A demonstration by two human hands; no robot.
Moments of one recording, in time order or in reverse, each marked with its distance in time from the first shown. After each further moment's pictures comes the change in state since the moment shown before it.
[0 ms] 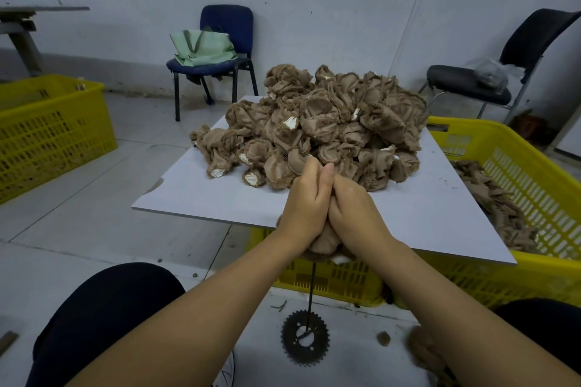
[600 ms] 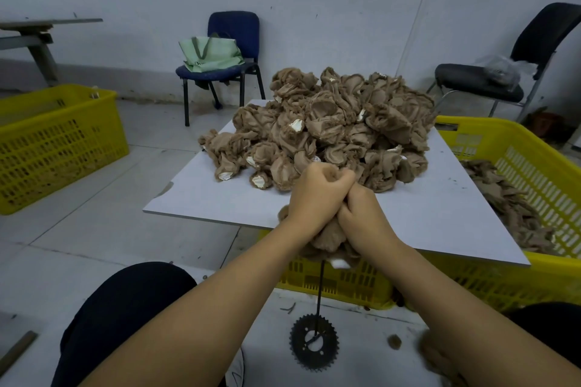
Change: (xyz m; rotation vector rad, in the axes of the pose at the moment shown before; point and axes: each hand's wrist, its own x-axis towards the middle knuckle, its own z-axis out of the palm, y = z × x) left_hand 0.016 0.009 0.003 0.089 -0.064 -0.208; right_hand -0.002 0.021 0.010 0.153 -0.032 0.129
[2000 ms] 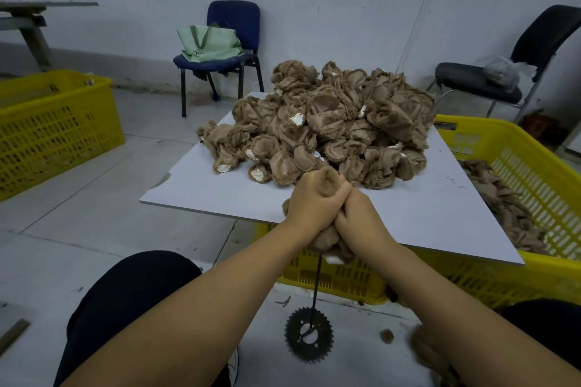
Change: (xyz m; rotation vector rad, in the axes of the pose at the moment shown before) left_hand -0.004 -0.023 0.000 0.025 0.030 0.072; right_hand -0.004 0.002 0.005 -0.035 -0.047 0.009
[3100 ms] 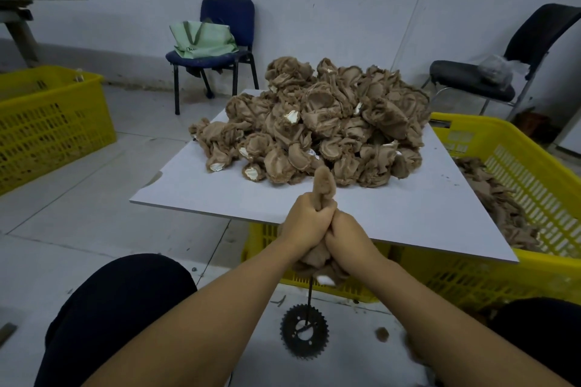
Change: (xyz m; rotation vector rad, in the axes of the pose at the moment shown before) left_hand -0.016 -0.048 0.016 0.015 -0.160 -0.281; right_hand -0.014 0.022 0.024 -0.196 -0.238 0.215
